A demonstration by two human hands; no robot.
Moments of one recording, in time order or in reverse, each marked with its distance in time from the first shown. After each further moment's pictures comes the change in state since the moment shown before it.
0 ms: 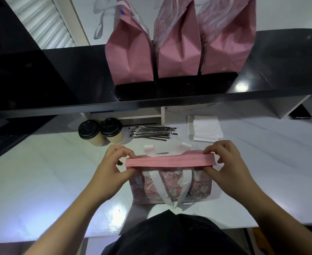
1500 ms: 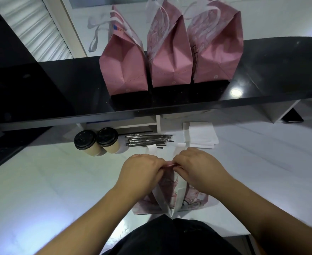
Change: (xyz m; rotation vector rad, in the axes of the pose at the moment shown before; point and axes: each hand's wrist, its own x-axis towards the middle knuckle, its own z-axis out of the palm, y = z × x) left_hand 0.038 0.067 0.055 0.805 -0.090 0.394; right_hand 0.042 -0.048 0.017 -0.443 -0.287 -0.327
